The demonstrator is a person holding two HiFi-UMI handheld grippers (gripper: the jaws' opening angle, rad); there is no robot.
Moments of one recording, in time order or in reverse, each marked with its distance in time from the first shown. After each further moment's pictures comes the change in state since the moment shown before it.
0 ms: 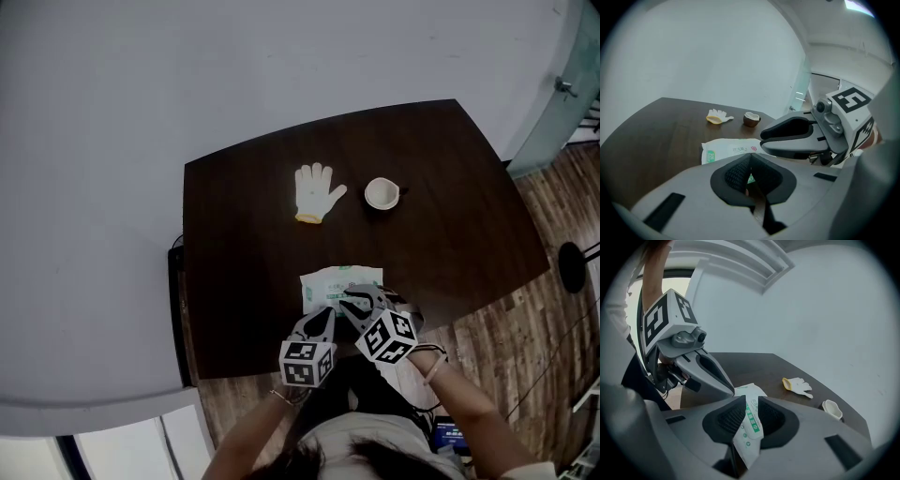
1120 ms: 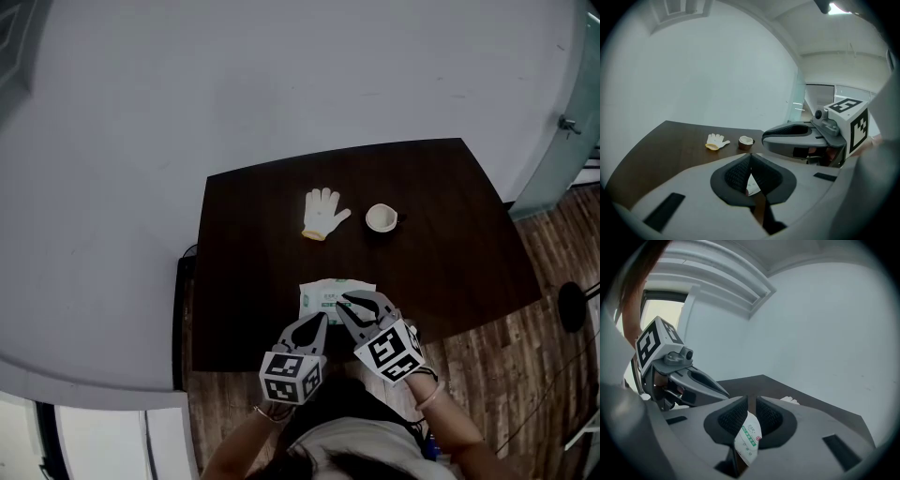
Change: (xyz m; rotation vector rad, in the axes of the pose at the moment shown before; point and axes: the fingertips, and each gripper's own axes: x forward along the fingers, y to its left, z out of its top) left arm -0.085 -0.063 0.064 0.049 -0.203 0.034; right arm -0.106 -0.005 0.074 0.128 -0.231 -0.099
